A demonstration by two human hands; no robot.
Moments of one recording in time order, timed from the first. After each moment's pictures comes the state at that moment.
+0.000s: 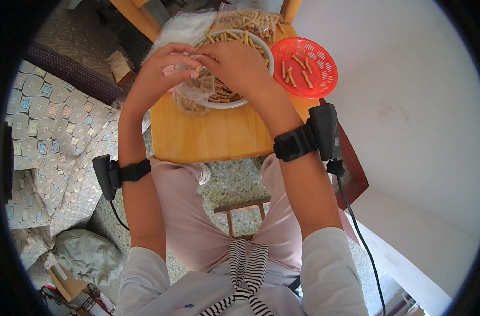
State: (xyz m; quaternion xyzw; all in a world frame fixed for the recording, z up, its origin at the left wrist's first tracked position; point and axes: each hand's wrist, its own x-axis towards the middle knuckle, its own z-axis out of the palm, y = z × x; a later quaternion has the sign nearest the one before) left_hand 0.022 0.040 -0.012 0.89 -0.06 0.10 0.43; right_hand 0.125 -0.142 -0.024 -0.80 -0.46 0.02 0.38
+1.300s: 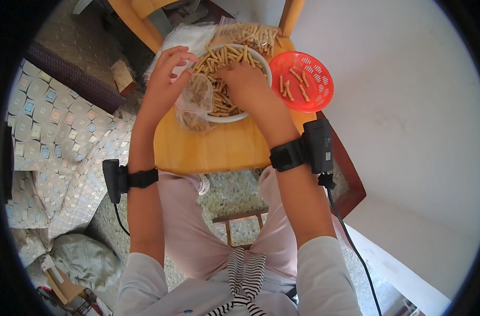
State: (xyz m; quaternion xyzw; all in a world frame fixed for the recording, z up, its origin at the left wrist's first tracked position) left_hand 0.030 0.023 -0.029 0.87 0.03 0.24 0.43; right_hand 0.141 -0.158 -0.065 -0.84 -0.47 0.02 0.28
